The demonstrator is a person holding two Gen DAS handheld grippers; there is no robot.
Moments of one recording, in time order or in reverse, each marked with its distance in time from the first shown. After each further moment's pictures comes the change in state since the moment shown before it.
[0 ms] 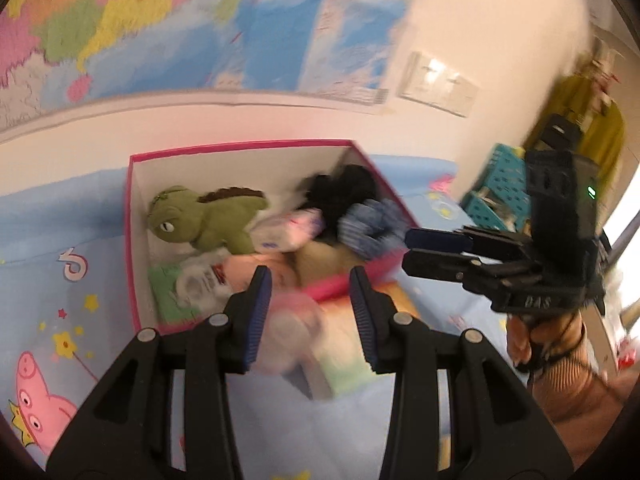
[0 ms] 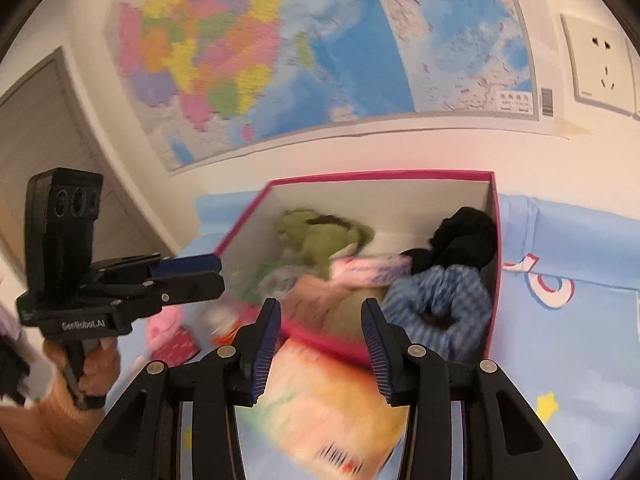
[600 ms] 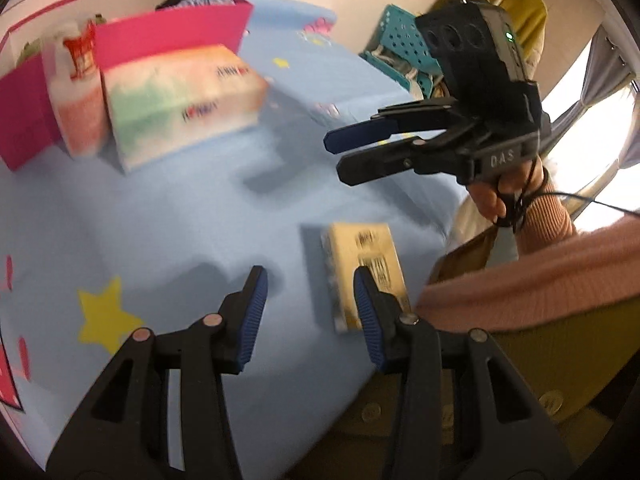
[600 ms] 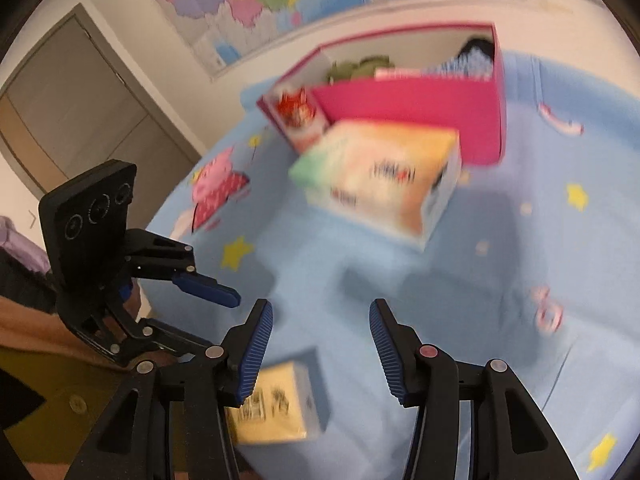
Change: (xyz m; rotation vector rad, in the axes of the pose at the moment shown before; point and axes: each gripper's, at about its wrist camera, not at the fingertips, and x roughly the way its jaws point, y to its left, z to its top) left arm 0.015 -0.079 -0.152 0.161 0.365 -0.287; right arm -0.032 0.008 -0.141 0.014 0.297 0.101
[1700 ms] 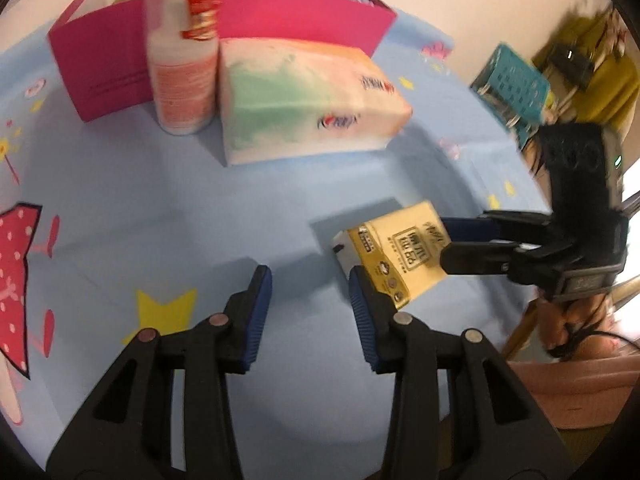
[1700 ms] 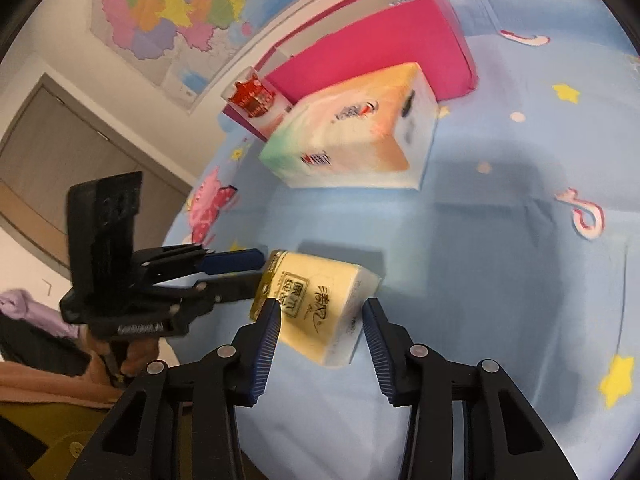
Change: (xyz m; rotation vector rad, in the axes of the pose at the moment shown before) left arm 0.020 0.058 0.042 -0.288 -0.059 0.227; right arm 0.018 -0.019 -0.016 0.218 -0.093 0.057
